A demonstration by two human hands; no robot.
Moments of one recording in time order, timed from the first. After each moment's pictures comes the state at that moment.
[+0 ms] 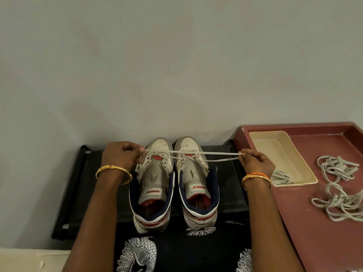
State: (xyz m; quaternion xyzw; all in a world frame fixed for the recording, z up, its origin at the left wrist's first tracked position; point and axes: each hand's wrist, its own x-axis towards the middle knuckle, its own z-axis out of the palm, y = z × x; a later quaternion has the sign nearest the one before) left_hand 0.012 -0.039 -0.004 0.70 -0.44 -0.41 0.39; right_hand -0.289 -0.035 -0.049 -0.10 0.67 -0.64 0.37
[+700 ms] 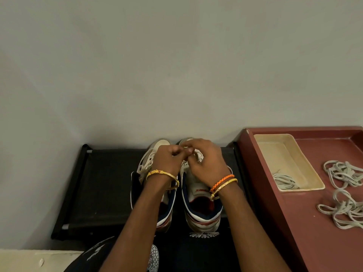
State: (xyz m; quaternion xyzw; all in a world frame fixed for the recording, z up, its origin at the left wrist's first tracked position) left_hand -0.075 -0.037 -0.011 0.62 -0.52 -0.45 0.38; right_hand -0.195 -0.036 -0.019 -0.74 0.53 -0.37 0.21
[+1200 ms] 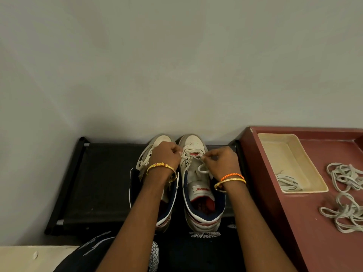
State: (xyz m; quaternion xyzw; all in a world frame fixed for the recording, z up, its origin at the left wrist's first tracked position) left_hand -0.065 -0.063 -0.044 0.69 -0.57 -0.36 0.26; right_hand -0.222 -0.052 -0.051 -0.58 0.75 -0.22 0.24
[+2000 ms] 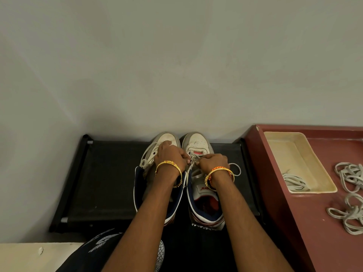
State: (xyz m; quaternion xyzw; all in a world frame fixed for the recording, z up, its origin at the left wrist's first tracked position) left_hand -0.071 -0.067 -0.058 0.72 -0.60 -0.31 0.14; right_hand -0.194 -0.077 -0.097 -0.41 0.80 -0.16 0.40
